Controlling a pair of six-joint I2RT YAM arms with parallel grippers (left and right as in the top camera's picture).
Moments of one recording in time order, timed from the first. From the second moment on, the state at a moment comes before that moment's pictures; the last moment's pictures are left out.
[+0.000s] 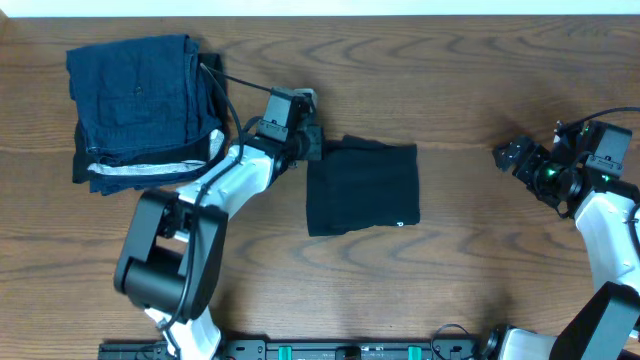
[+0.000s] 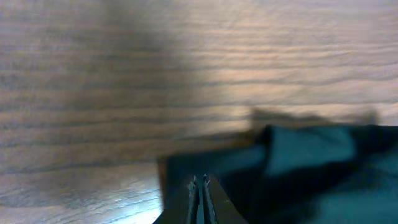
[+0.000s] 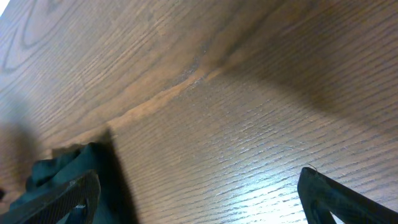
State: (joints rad) left arm -0.37 1.89 1.10 -0.14 0.20 -0.34; right arm -0.36 1.47 0.88 -0.46 -0.39 0.33
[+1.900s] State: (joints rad) left arm -0.53 1.60 1.10 -0.81 0.36 -0.41; right arm -0.36 1.47 0.88 -0.46 -0.39 0.33
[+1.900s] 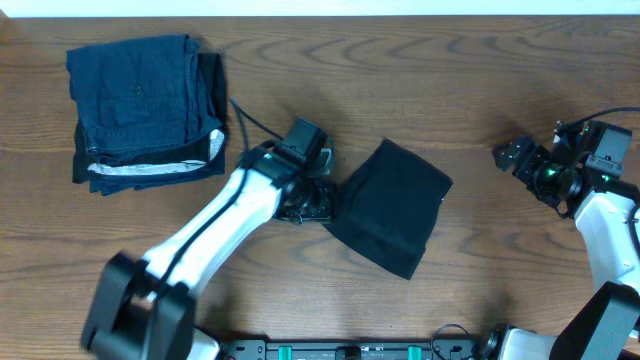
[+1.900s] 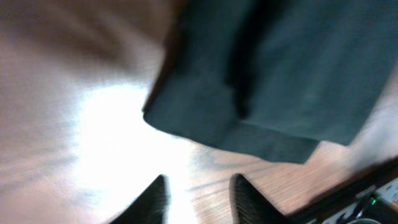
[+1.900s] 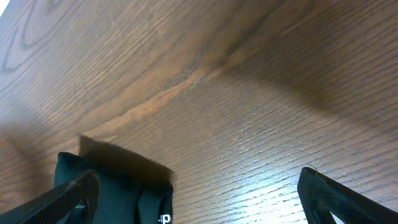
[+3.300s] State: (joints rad) left arm -0.67 1.91 1.32 -0.64 0.11 -0.14; right arm -0.36 1.47 0.88 -0.46 -0.39 0.33
